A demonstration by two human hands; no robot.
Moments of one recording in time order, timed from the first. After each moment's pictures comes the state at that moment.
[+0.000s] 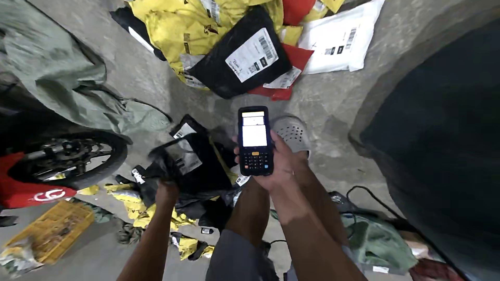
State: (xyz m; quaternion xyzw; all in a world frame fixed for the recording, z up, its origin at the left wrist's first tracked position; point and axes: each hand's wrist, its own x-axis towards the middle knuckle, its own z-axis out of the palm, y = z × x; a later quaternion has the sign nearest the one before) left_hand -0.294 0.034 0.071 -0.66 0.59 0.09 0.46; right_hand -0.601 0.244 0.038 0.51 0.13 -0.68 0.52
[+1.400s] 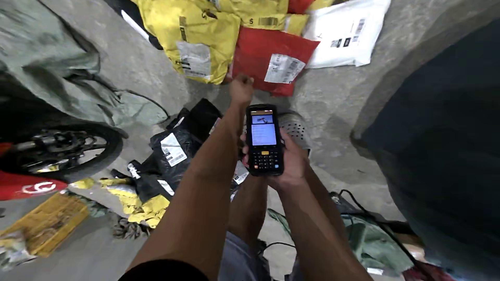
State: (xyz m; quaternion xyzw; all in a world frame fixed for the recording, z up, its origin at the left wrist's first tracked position) left_hand -0.597 0.094 -0.167 -0.53 0.68 0.44 0.26; right_hand -0.593 0.275 0.020 0.46 0.08 -0.70 0.55
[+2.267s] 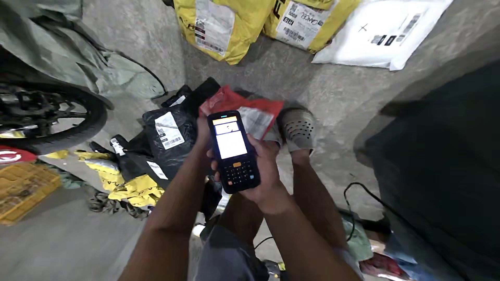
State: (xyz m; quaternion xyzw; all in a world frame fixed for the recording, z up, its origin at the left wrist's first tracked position) left_hand -0.504 0.073 0.034 -0.73 0.45 0.50 0.12; right_hand -0.545 0.209 0.046 0.49 0.02 -0.59 0.64
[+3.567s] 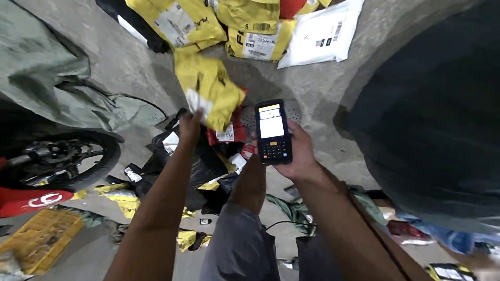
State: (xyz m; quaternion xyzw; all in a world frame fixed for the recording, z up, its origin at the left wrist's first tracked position) left_hand -0.456 -0.005 -0.040 -0.61 0.60 0.47 0.23; right_hand -0.634 0.257 0.074 0.48 0.24 -0.64 0.55
